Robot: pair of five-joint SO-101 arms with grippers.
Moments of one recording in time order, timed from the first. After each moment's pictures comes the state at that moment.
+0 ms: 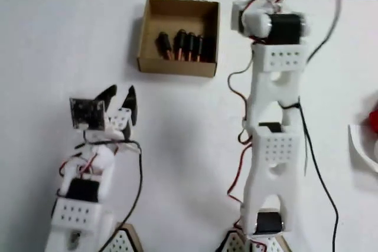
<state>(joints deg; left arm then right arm) -0.7 -81.1 88.0 15.9 6.0 -6.2 42.8 -93.2 100.0 -2.5</state>
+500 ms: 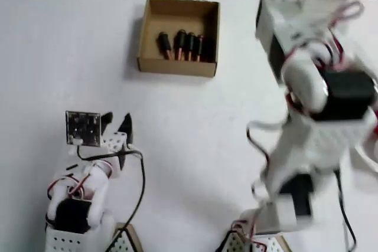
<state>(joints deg) -0.8 -102.5 83.3 54.8 6.0 -6.5 -3.8 -62.2 100.2 -2.5</state>
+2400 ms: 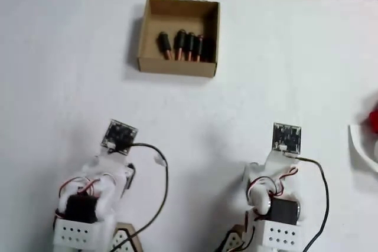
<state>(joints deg) -0.7 -102.6 95.8 73.4 -12.4 6.0 -100.6 96.6 71.4 1.0</state>
